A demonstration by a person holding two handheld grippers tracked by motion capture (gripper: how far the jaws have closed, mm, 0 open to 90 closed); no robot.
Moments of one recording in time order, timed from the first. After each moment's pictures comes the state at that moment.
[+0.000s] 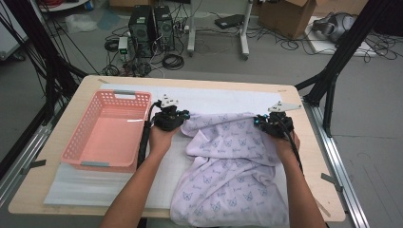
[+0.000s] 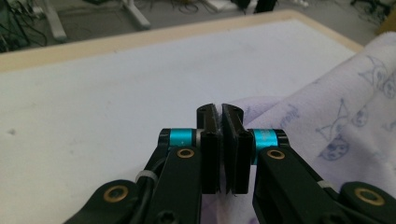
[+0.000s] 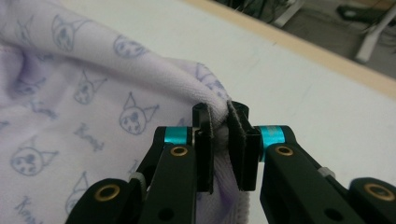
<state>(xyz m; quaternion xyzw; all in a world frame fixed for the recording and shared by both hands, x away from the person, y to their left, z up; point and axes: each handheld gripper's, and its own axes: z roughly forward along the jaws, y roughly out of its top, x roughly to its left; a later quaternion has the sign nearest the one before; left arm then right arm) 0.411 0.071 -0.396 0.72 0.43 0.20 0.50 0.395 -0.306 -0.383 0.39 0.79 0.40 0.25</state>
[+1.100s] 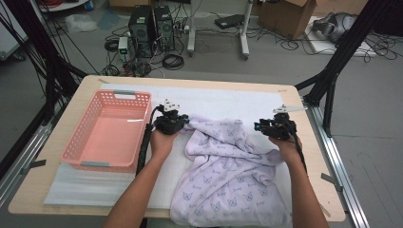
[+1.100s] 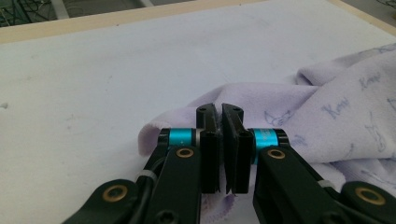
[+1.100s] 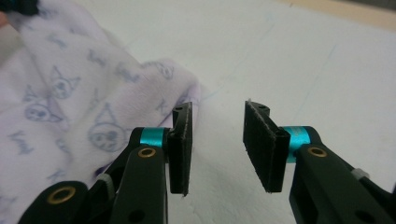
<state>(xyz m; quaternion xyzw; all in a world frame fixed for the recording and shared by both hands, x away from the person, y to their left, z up) 0.412 0.070 -0.419 0.74 0.44 0.19 0.47 0.405 -0.321 -0.408 0.43 0.79 0.41 0.16</state>
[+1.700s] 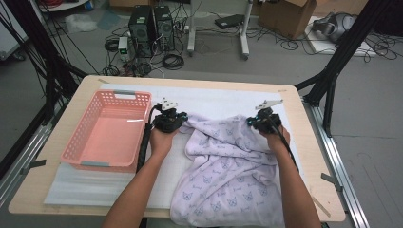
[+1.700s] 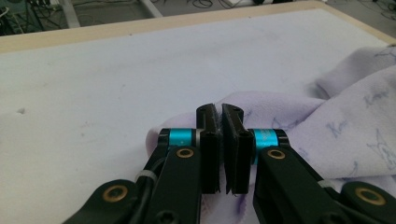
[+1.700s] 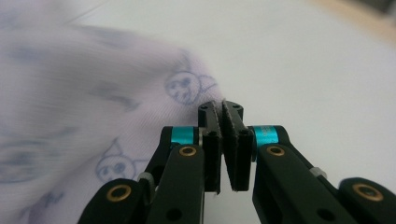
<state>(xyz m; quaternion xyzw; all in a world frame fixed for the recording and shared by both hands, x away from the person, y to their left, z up) 0.417 0.074 -0.418 0.72 0.45 0.21 0.48 0.443 -0.298 -0.414 0.40 0.83 0.33 0.23</state>
